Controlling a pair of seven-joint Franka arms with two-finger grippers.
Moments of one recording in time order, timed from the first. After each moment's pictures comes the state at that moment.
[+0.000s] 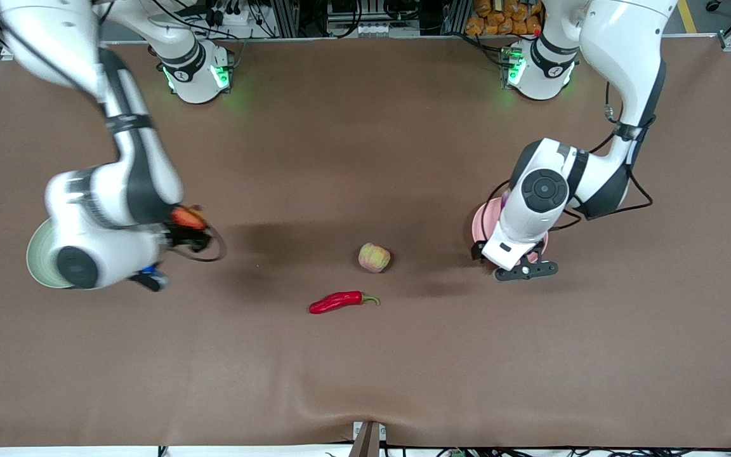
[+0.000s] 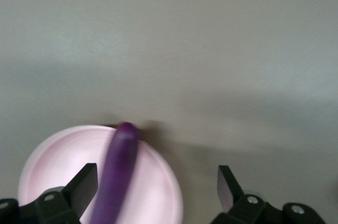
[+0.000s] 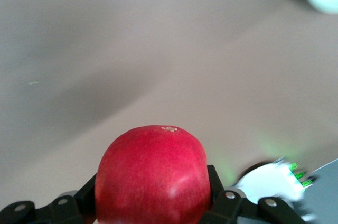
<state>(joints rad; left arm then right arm) -0.31 0.44 -0.11 -1.85 0.13 2.32 -0.74 0.13 0.52 -0.05 -1.48 0.10 1.44 0.55</state>
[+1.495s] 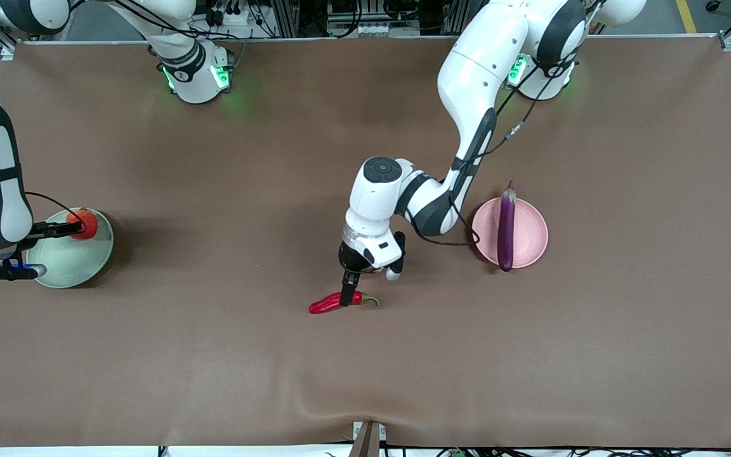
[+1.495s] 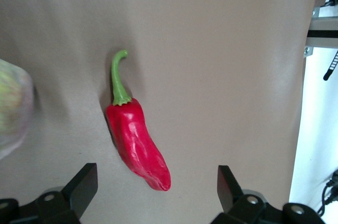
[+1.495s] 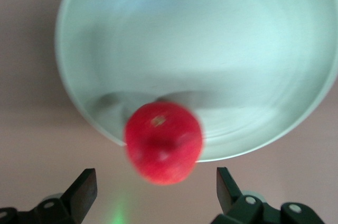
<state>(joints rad) -0.84 1.01 0.13 -1.19 0.06 2.74 -2.24 -0.31 0.64 -0.08 -1.57 -0.08 1.66 -0.35</state>
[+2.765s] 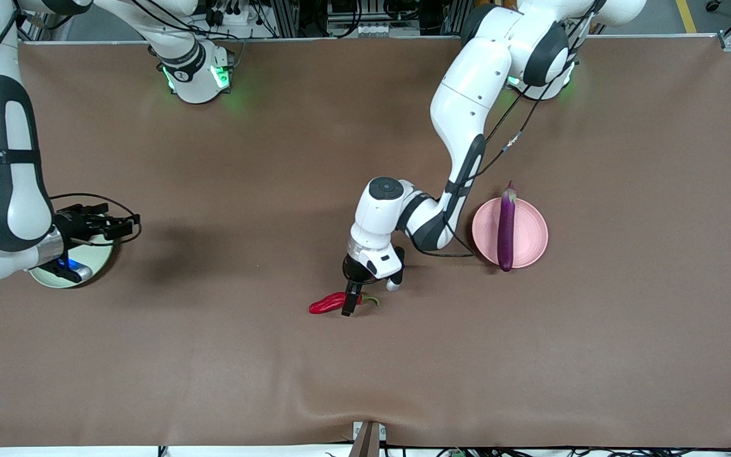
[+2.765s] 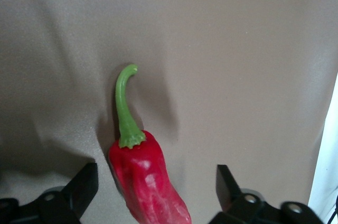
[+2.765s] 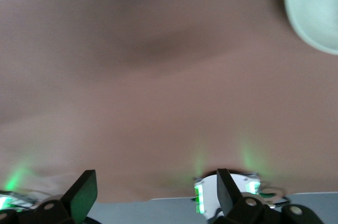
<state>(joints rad) -0.84 1.16 0.16 -1.12 0.06 2.85 -2.25 -0.11 0.55 -0.07 -1.53 0.25 1.37 0.14</state>
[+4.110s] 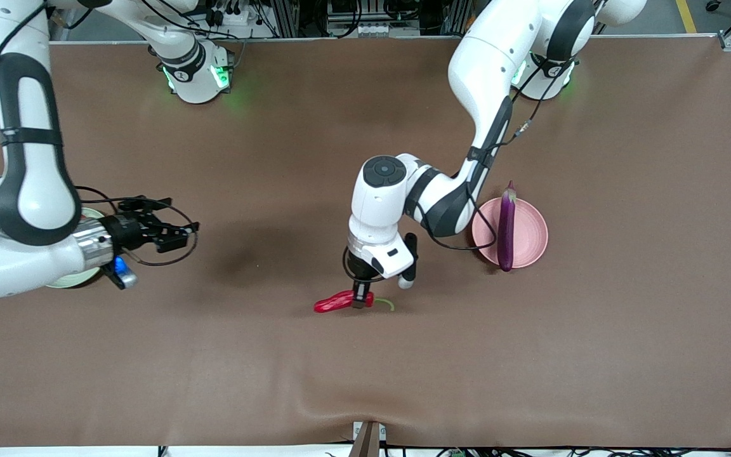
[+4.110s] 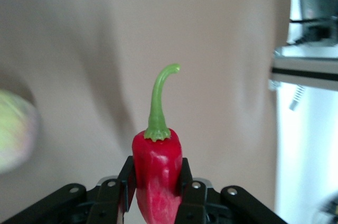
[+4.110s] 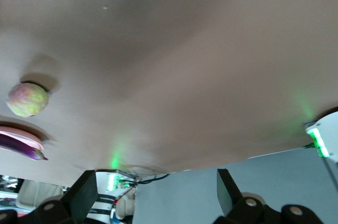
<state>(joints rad) -0.80 0.95 0.16 -1.07 0.04 2.38 -2.13 0.06 0.53 -0.06 -1.46 0.59 1.35 0.62</state>
